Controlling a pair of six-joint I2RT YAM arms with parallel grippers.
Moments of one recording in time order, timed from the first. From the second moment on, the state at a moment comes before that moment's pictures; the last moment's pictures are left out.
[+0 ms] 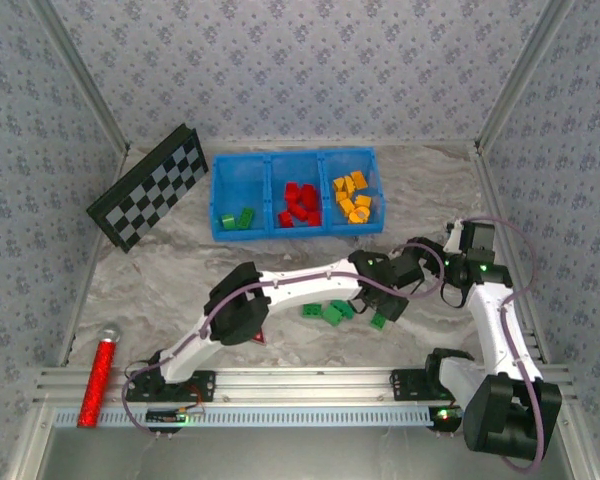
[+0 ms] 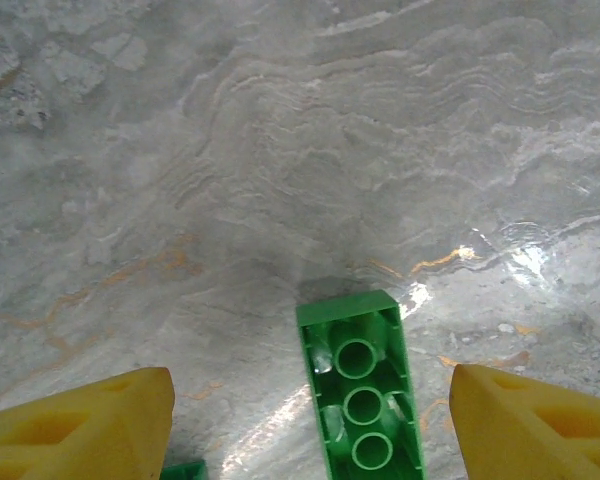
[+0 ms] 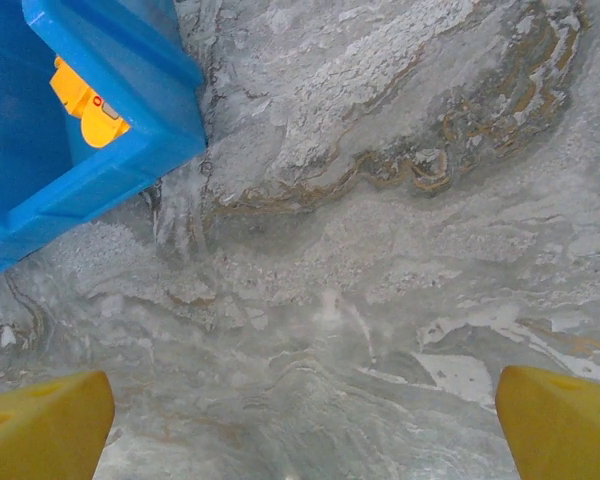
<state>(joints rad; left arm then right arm) -1.28 2.28 2.00 -0.90 -0.11 -0.53 -0.15 0.97 0.67 -0.61 -0.31 0.32</state>
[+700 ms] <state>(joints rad) -1.28 2.44 2.14 -1.05 -0.04 -0.57 -0.14 0.97 0.67 -0.60 -0.21 0.35</state>
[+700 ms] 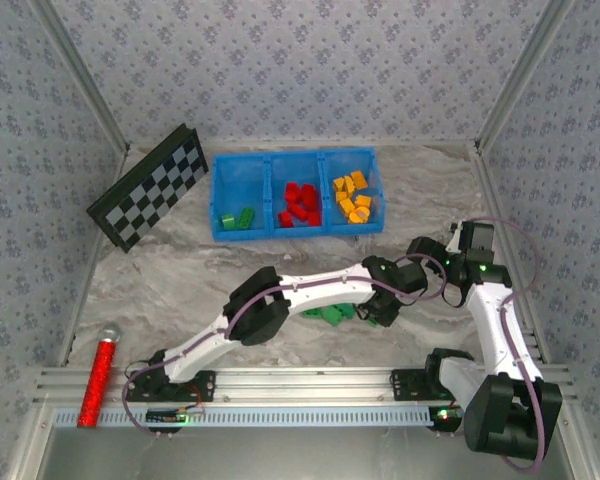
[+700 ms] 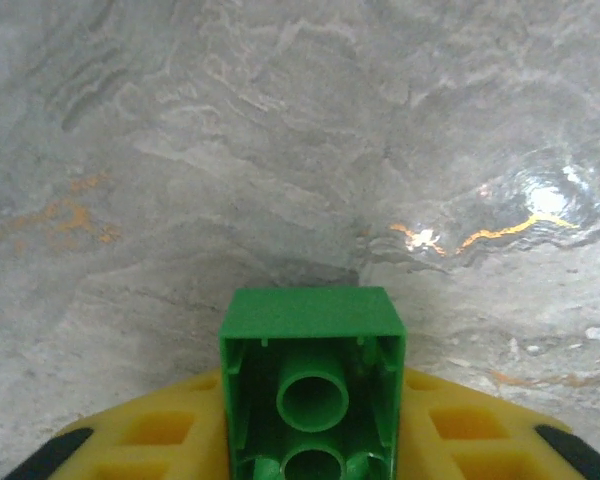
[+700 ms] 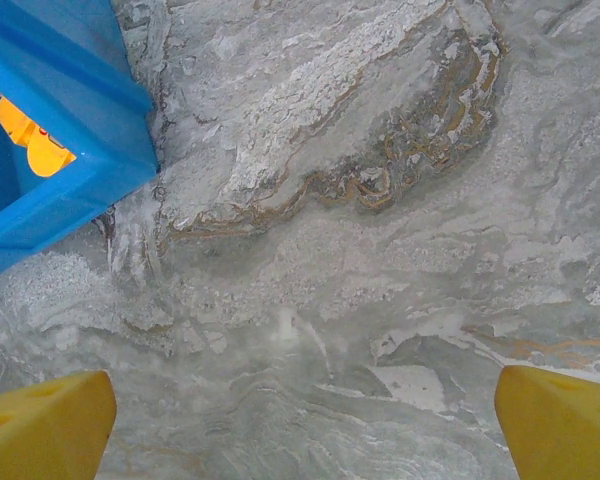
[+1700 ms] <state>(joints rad) -0.45 1.83 1.72 -0.99 -0.22 -0.52 -0.04 1.34 0.95 -0.60 -0.24 0.37</state>
